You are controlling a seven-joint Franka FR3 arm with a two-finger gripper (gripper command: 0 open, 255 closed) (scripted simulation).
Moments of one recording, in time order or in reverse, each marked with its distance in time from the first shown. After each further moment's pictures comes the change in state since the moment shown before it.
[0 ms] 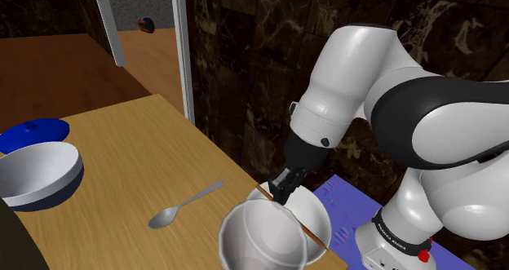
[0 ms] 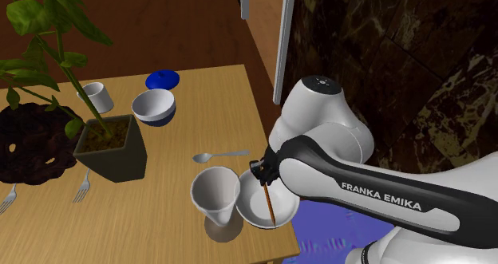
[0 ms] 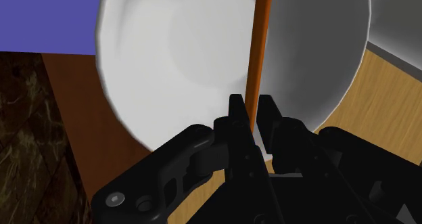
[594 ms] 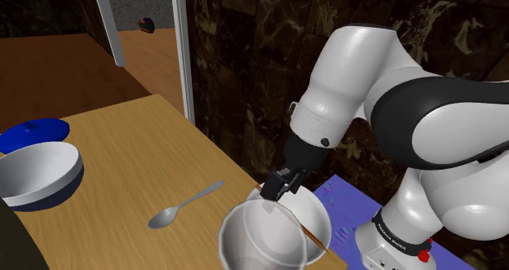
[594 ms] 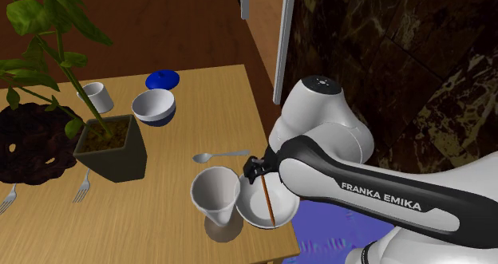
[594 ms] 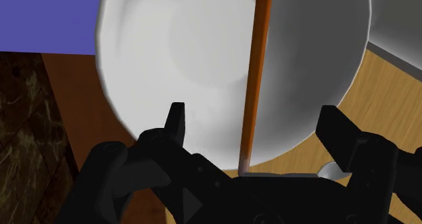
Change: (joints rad) arm 0.000 0.000 0.000 0.000 0.000 0.001 0.000
